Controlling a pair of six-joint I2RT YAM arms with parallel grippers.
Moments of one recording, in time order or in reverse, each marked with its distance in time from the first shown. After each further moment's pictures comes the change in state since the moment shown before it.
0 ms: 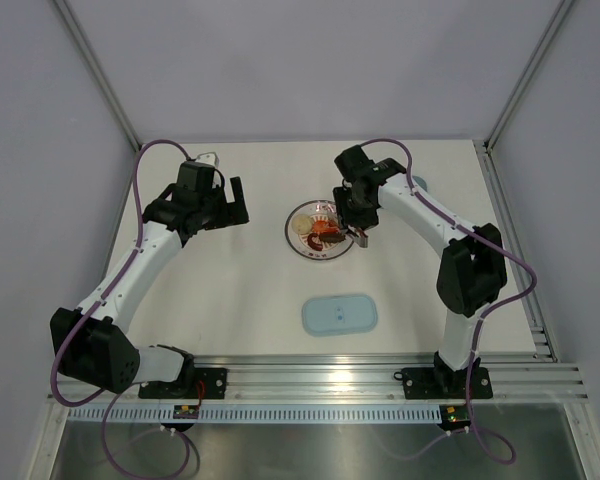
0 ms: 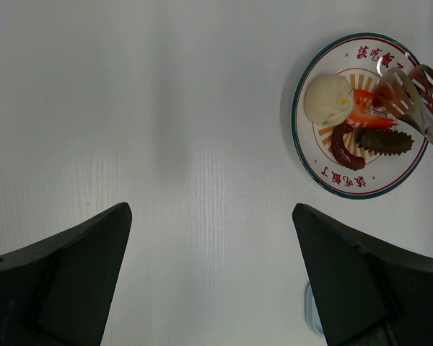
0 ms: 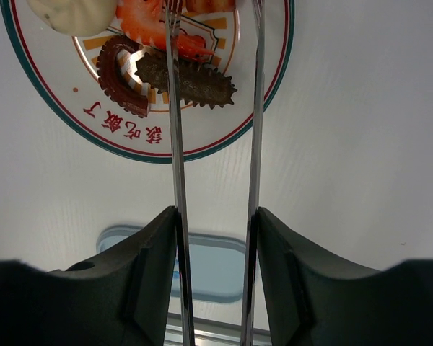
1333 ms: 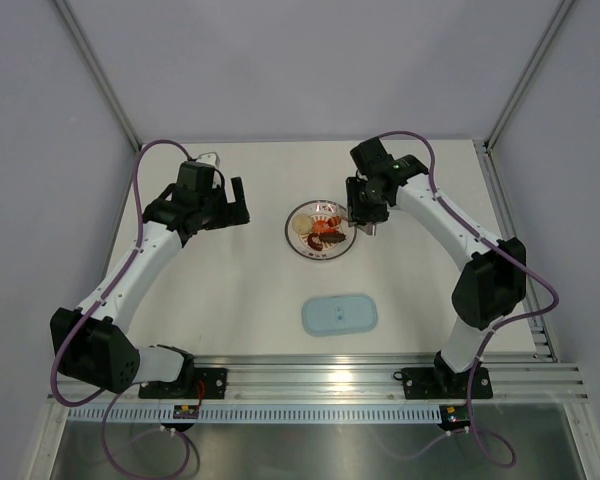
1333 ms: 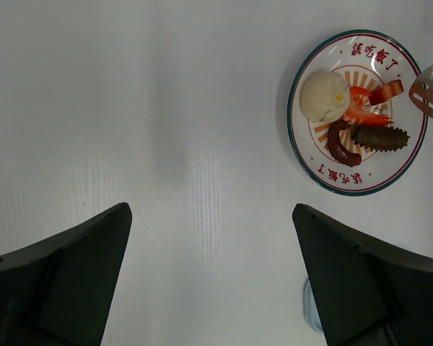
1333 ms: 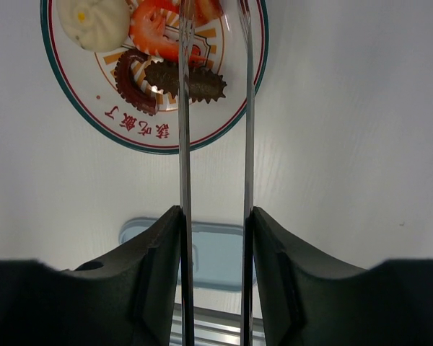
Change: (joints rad) left arm 0.000 0.000 0.000 0.002 0.018 0.008; right arm -0.036 -0.130 -0.023 -0.021 -0.001 0.060
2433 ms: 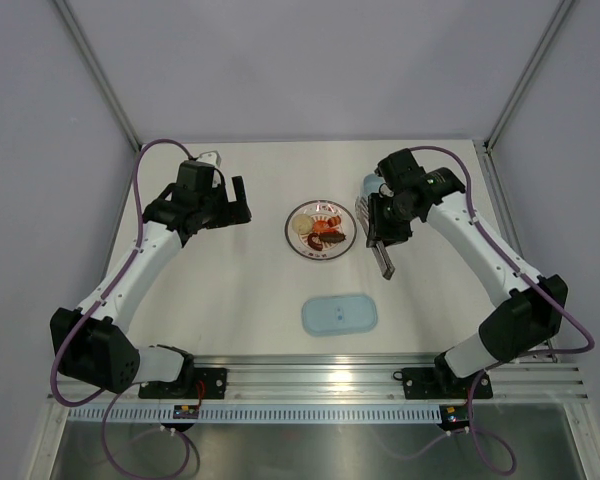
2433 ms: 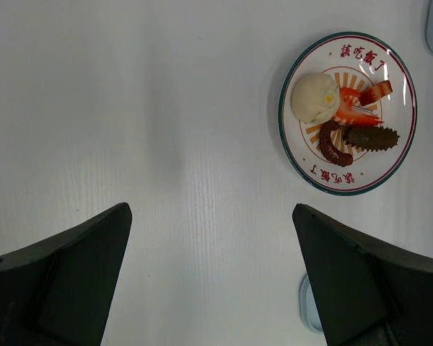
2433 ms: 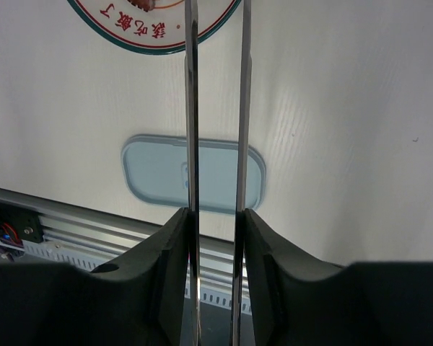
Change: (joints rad) left arm 0.000 0.000 0.000 0.017 0.021 0.003; right arm -0.050 -0.245 -0.154 -0.132 -0.136 0.006
